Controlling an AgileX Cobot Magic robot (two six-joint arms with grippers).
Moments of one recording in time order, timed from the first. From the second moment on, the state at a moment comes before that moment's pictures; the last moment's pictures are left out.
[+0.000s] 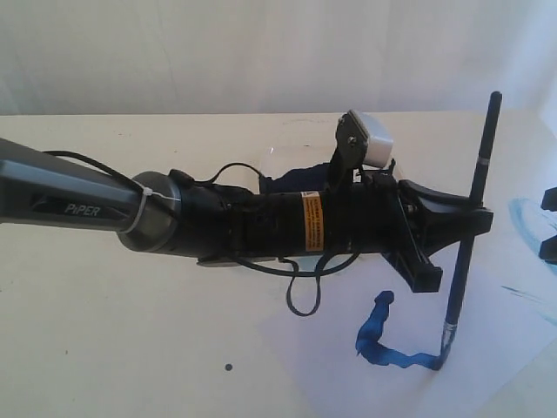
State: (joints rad) left arm -0.86 2.07 -1.27 0.88 -1.02 -0.80; right arm -0.27 1.42 -0.69 0.91 0.68 -0.70
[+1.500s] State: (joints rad) left arm -0.73 2.07 -1.27 0.86 -1.02 -0.66; right arm -0.27 1.42 -0.69 0.91 0.68 -0.70
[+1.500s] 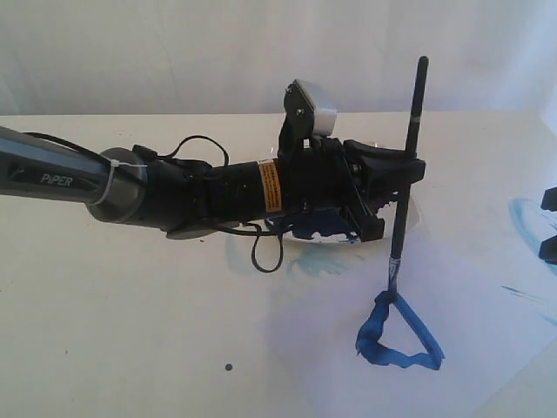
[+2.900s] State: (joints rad) left arm -0.67 2.08 -1.68 1.65 -0.60 -0.74; right arm -0.27 1.42 -0.69 0.91 0.65 -0.61
